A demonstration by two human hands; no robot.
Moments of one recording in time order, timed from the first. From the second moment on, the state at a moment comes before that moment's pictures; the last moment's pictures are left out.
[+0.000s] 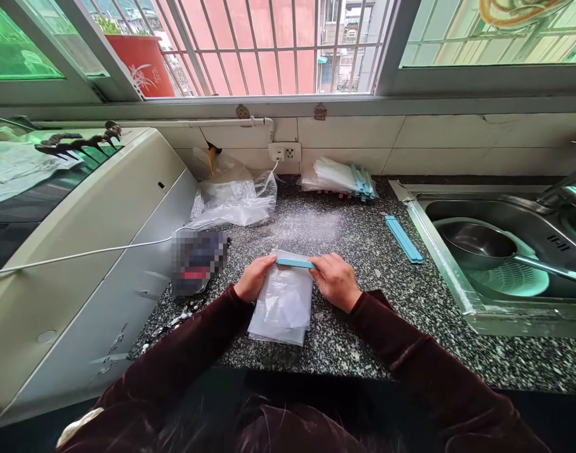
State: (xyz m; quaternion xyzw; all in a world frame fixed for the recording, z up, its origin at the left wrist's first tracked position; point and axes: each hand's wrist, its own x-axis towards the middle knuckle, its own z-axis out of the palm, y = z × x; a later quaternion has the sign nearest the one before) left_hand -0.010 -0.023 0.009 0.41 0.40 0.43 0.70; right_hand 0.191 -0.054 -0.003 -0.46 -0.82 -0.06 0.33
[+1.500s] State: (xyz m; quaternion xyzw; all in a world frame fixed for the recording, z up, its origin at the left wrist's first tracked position) left_hand -0.010 -0.019 0.005 0.36 0.42 0.44 0.71; right_hand 0.191 -0.049 0.003 -0.42 -0.78 0.00 0.46
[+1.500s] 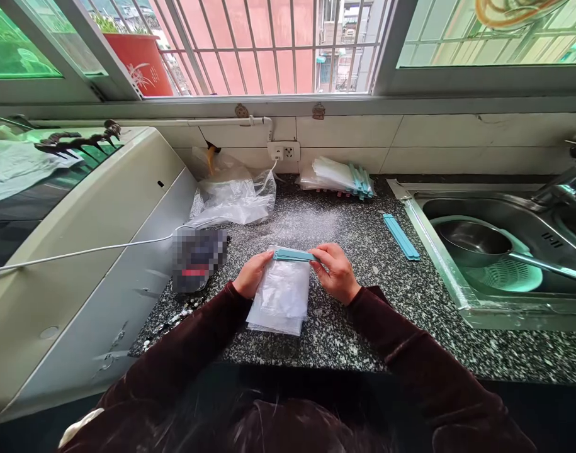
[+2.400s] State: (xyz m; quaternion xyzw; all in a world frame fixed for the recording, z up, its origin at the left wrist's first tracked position) left_hand -0.022 -0.001 -0.006 0.30 0.45 0.51 0.67; right_hand 0.219 -0.044 0.009 -0.51 -0.66 0.06 0.55
